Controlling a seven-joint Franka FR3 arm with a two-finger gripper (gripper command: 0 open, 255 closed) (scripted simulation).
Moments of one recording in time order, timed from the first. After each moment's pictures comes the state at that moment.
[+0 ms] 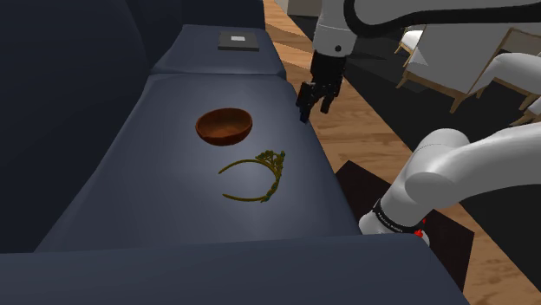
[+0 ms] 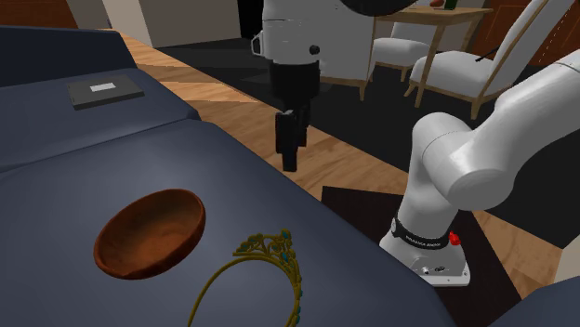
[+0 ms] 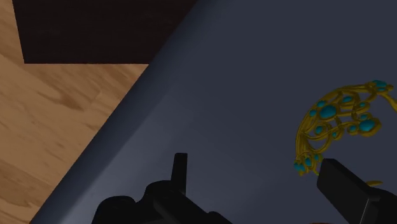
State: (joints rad) arm 0.05 -0.78 0.14 -2.53 0.19 1.74 0.17
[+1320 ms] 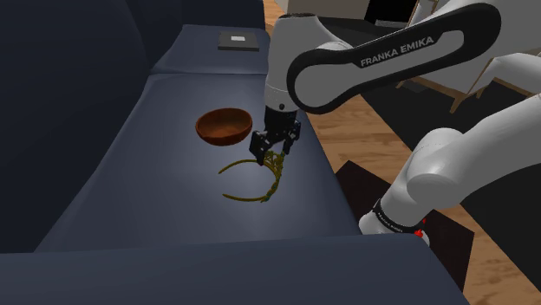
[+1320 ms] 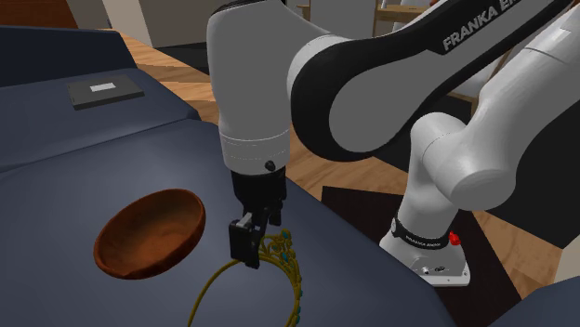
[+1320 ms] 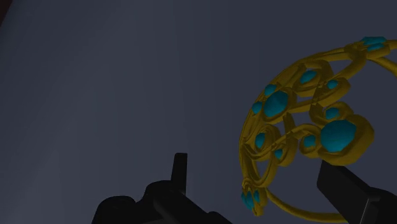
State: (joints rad) arm 0.09 -0.50 0.41 -2.59 0.32 2.12 0.43
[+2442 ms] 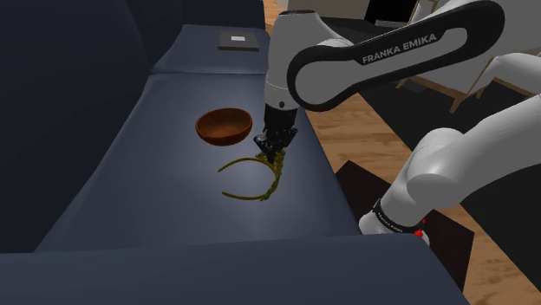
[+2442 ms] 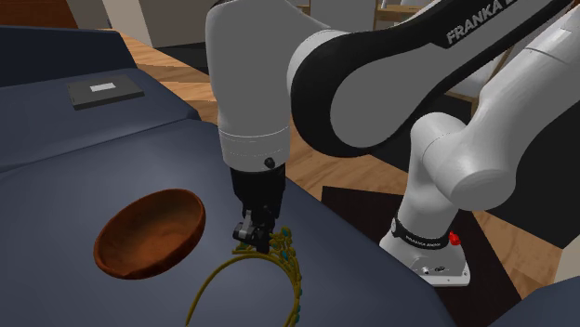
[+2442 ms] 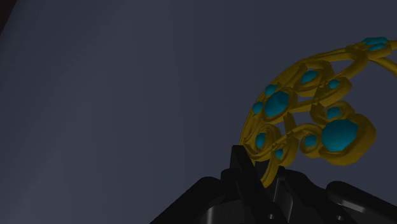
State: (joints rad) arm 0.09 -0.50 0.40 -2.58 0.32 2.11 0.44
